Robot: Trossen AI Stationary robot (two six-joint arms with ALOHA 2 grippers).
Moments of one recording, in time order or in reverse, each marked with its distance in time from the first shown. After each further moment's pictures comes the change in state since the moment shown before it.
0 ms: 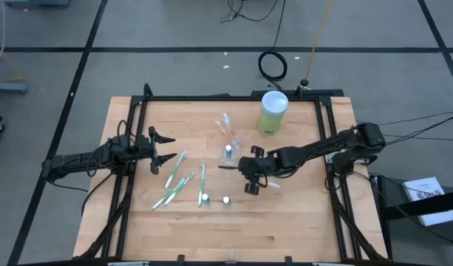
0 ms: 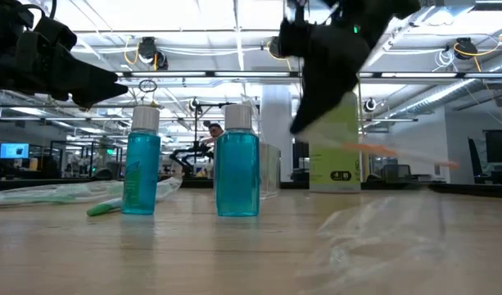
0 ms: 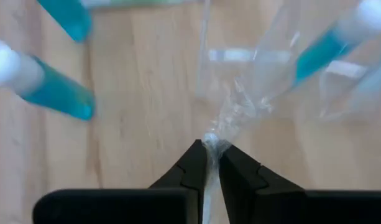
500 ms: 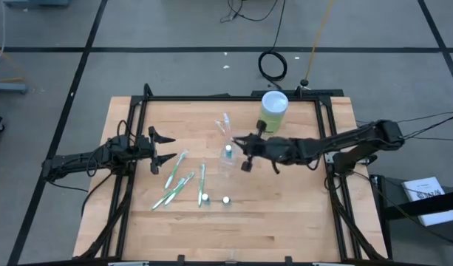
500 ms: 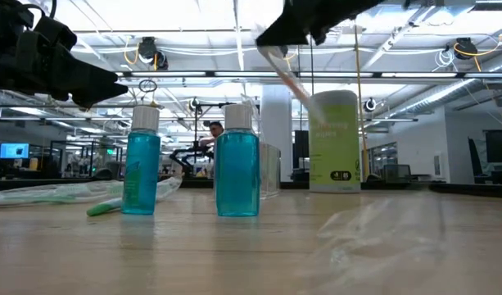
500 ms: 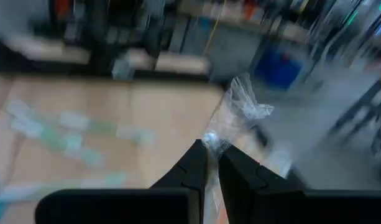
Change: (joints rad) left arm 0.000 0.000 0.000 0.000 0.000 0.000; right arm -0.061 -0.217 -0.150 0.646 0.336 -0.426
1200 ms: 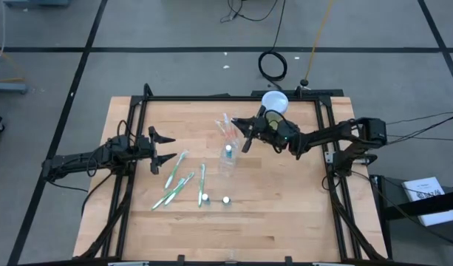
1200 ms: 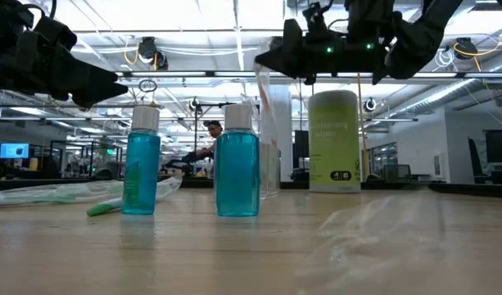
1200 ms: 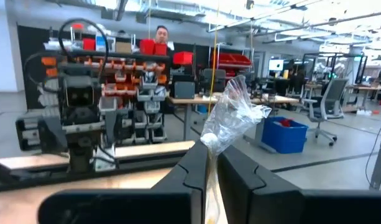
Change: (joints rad) left arm 0.000 0.000 0.000 0.000 0.000 0.000; right arm -0.283 0.169 -0.268 0.875 -0.327 0.056
